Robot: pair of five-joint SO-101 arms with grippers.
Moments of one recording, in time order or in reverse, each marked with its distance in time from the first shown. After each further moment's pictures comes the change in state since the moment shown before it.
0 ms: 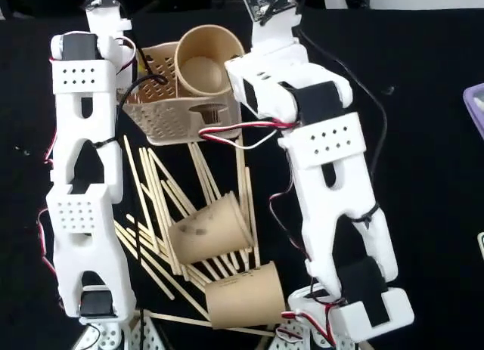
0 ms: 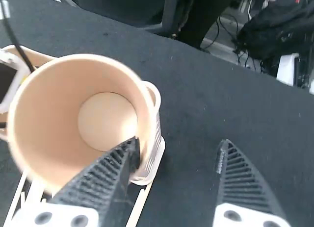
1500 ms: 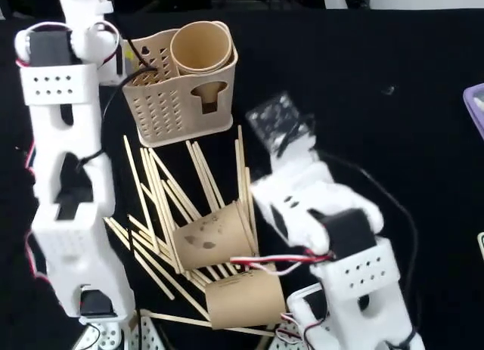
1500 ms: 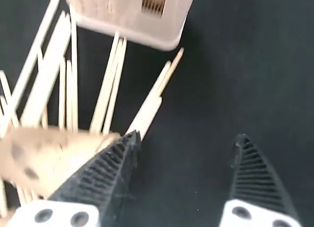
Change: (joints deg) left arm -0.9 -16.3 -0.6 7.2 0.2; right arm -1.8 -49.9 56.1 6.9 6.2
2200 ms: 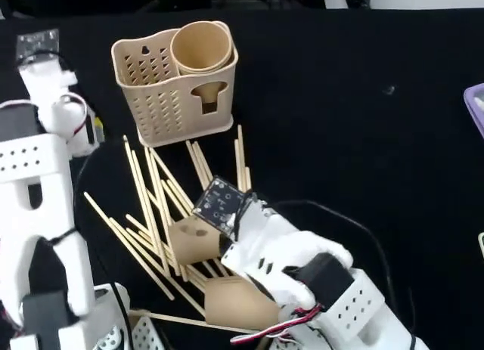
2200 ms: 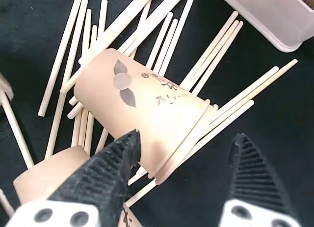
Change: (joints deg) left arm -9.4 -44.0 68.5 -17.4 -0.1; right arm -22.9 -14.9 17.2 0.8 1.6
